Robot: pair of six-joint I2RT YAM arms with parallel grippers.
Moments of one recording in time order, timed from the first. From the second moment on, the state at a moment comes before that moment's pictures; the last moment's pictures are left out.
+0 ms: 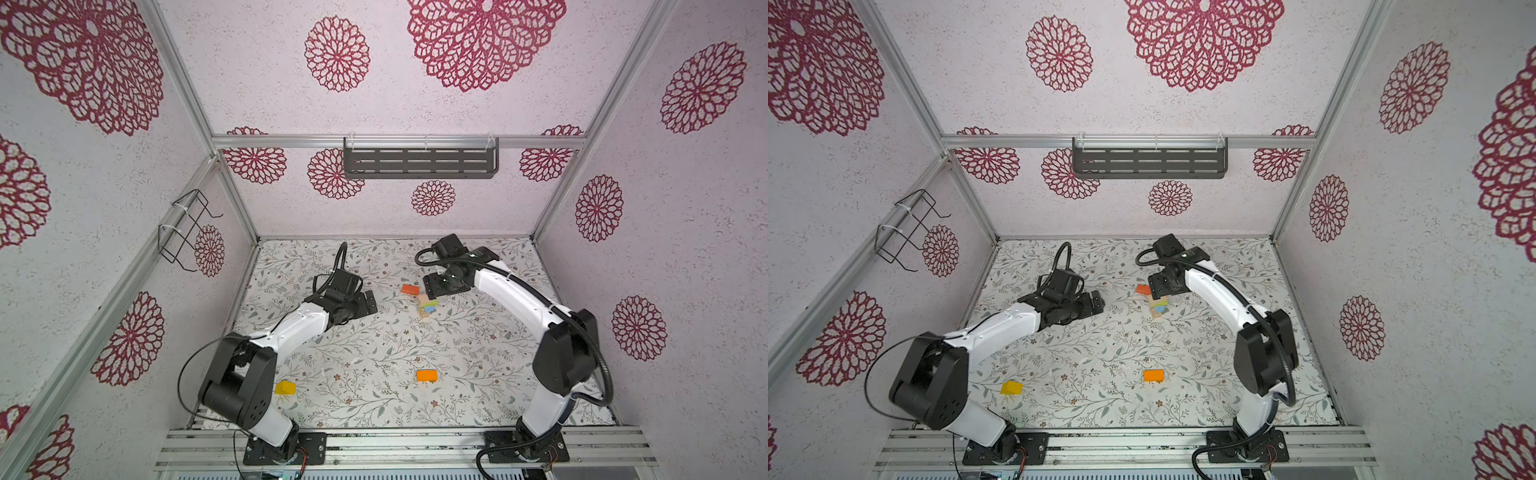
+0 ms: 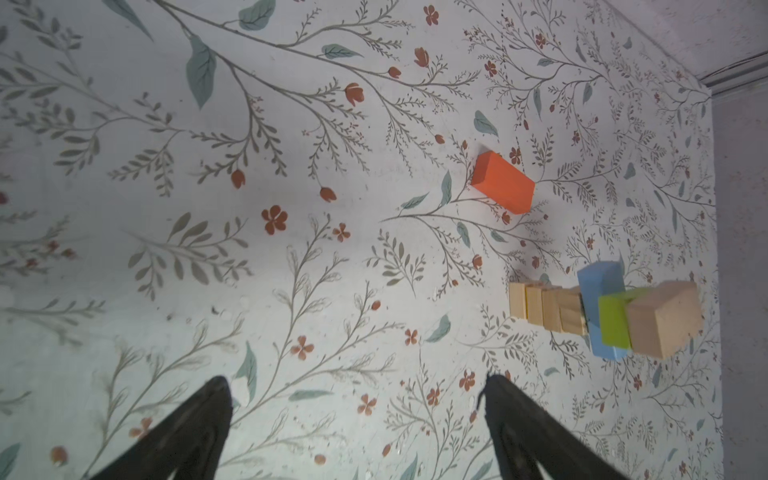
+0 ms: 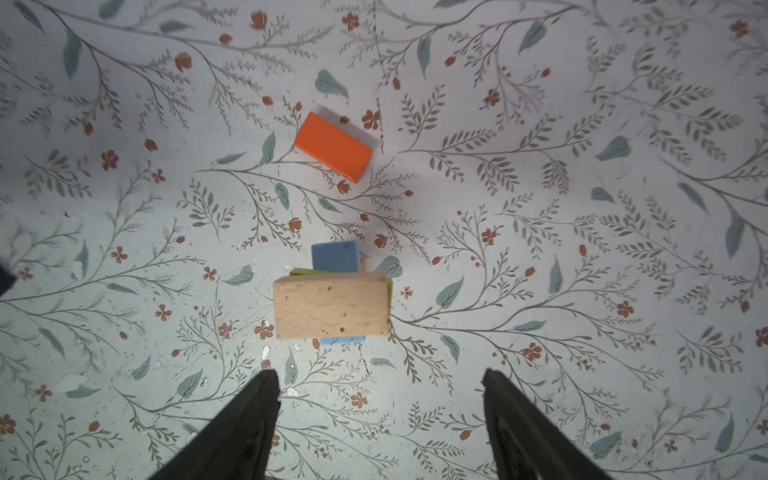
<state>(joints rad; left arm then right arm) -0.45 1.67 1.08 -0.34 0.02 -0.66 0.50 1.71 1.56 -0.92 0.09 0.22</state>
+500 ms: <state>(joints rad) -0.43 2.15 1.58 -0.45 0.10 -0.61 0.22 1.60 1.26 -0.58 -0.13 0.33</state>
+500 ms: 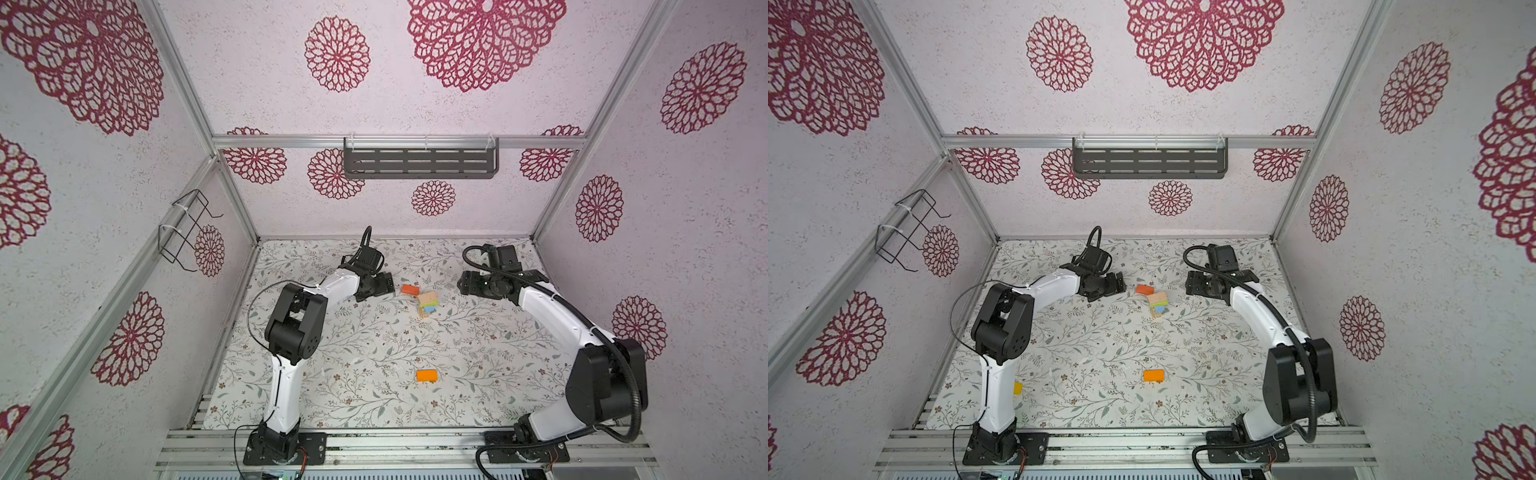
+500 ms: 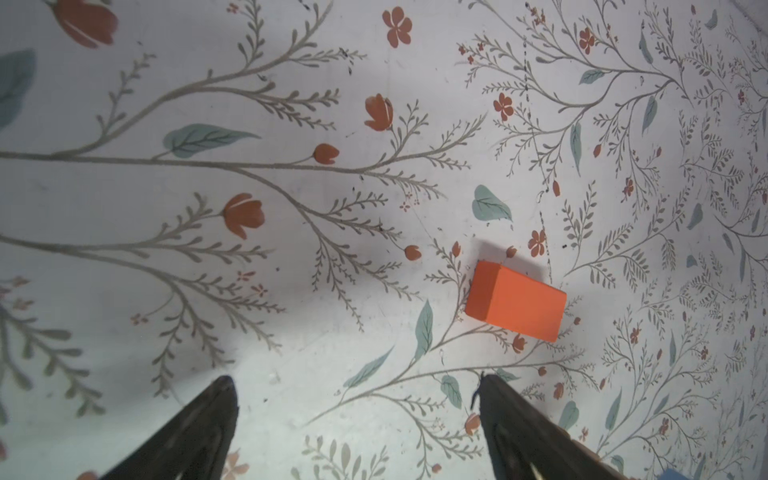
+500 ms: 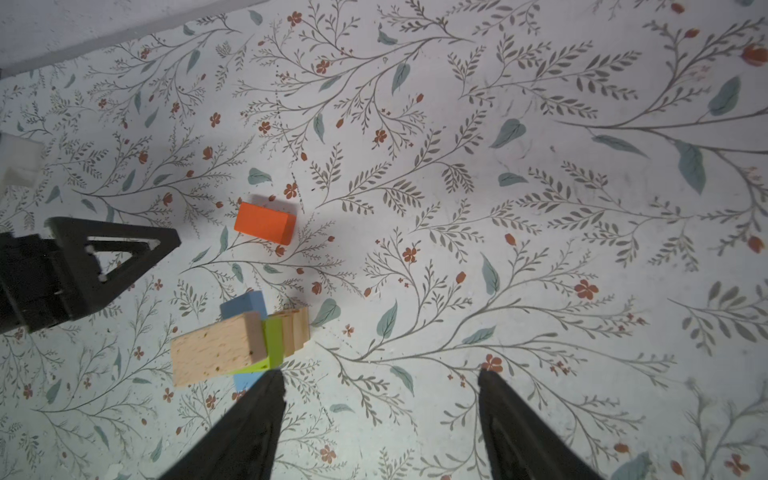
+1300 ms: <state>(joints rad) -0.39 1.54 0.96 -0.29 -0.06 -0.68 0.47 2.30 2.09 -0.88 -0.01 0.42</state>
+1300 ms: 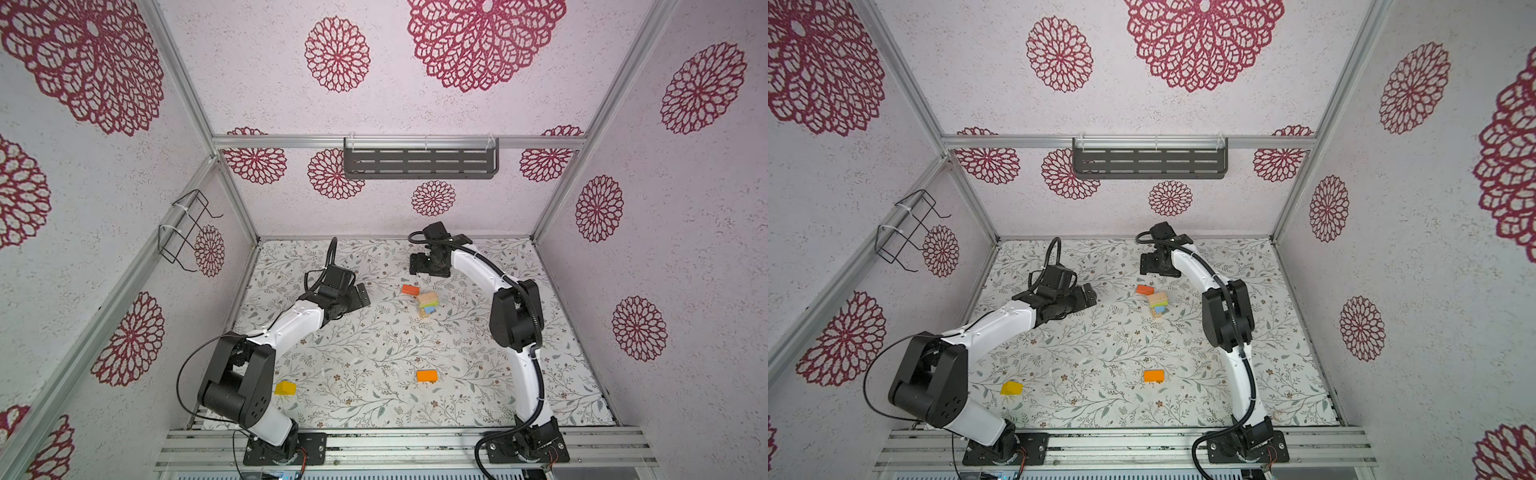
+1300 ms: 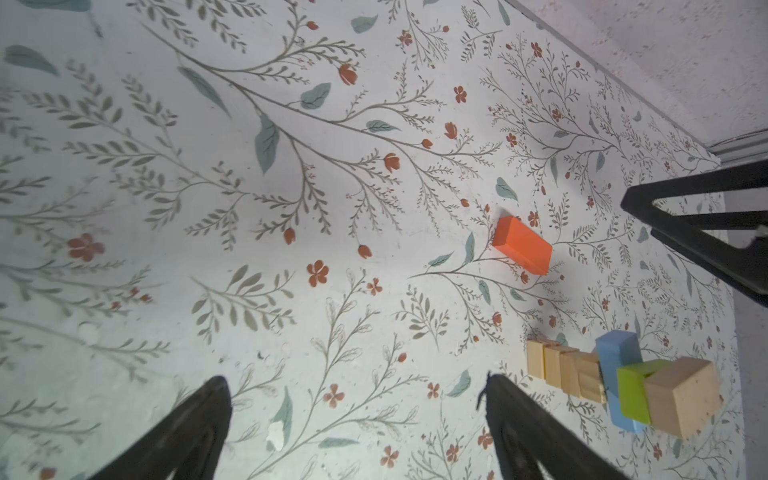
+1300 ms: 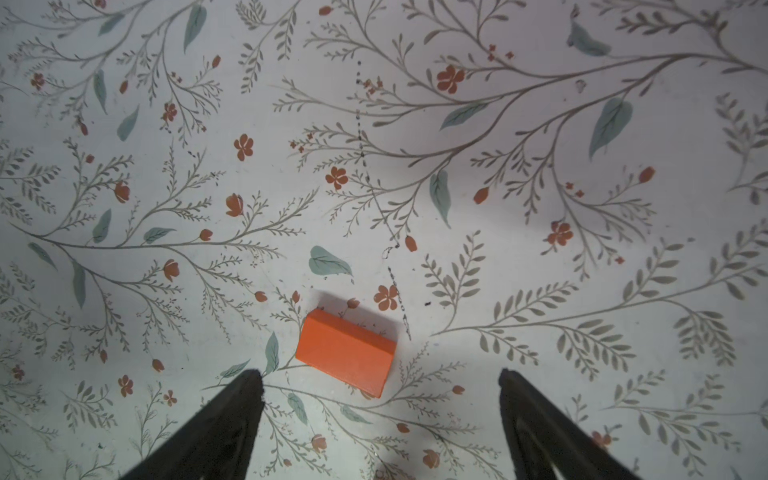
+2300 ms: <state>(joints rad) -0.39 1.29 0.77 -0.29 -0.11 -0.68 0.55 2.45 2.19 -0.91 0.07 0.55</state>
